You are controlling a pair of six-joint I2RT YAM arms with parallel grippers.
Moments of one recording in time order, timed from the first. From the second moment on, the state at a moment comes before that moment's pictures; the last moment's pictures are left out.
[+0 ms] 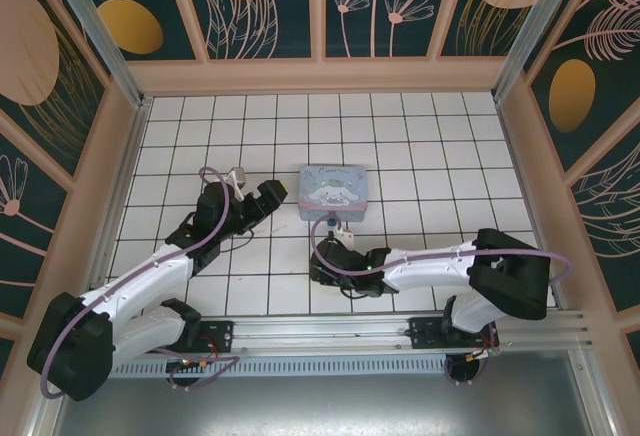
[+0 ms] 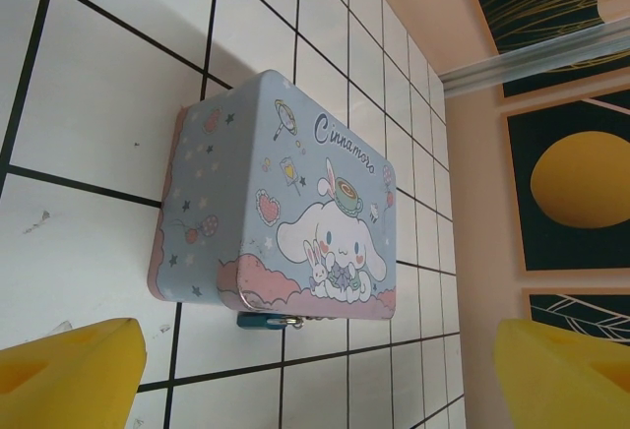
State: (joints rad) left arm -0.52 1.06 0.49 0.14 0.21 -1.09; right arm 1.25 1.49 0.65 -0.14 0.20 1.22
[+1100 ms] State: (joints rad) left arm -0.52 1.06 0.49 0.14 0.20 -1.09; right arm 1.22 1.66 0.86 -0.13 0.16 1.11
